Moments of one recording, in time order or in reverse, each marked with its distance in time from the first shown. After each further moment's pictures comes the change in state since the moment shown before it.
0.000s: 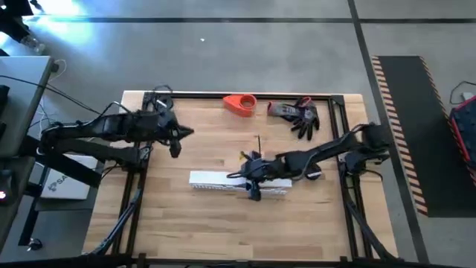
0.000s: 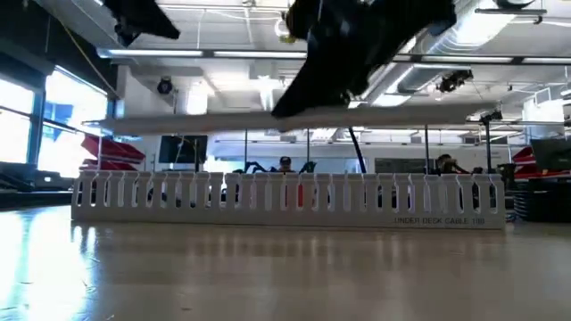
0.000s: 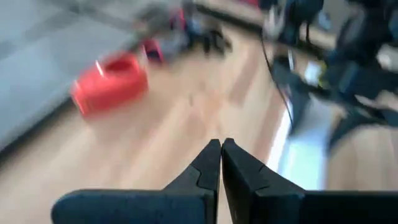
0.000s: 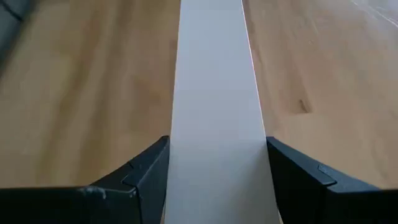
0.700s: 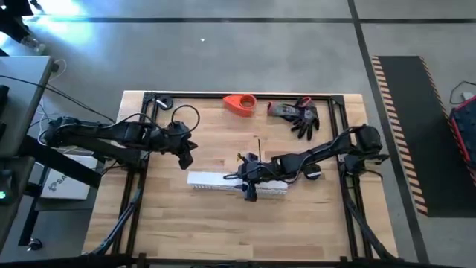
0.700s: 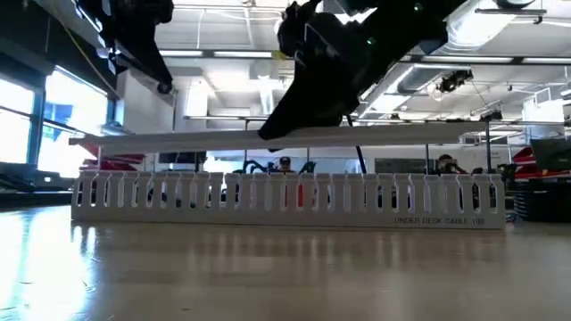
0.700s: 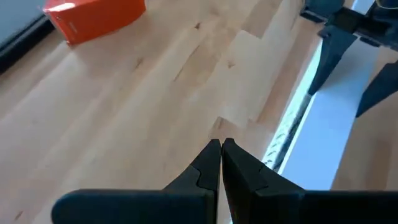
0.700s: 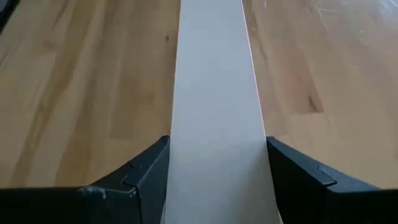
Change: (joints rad) left arm -0.090 0.175 -0.041 -0.016 -0.040 -0.111; right arm 0.013 0.060 0.000 0.070 -0.028 0.044
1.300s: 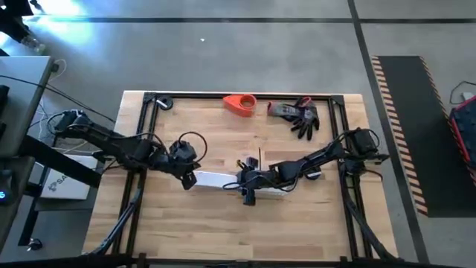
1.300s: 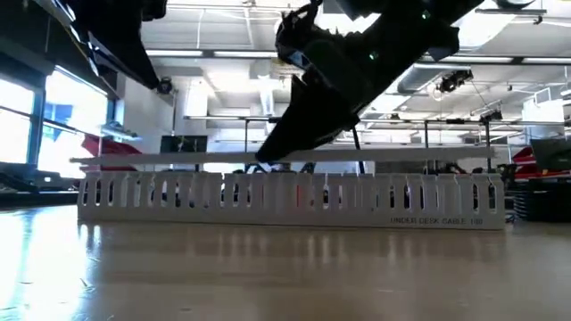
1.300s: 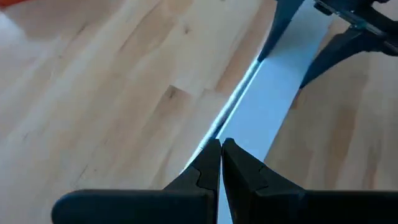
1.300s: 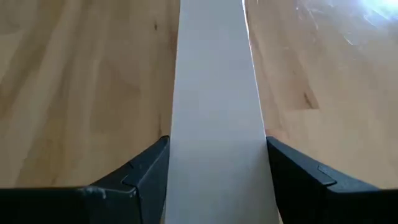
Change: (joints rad) left arm -0.271 0.129 0.000 0.035 -0.116 -0.251; right arm 0.050 0.041 0.000 0.032 0.151 -0.021
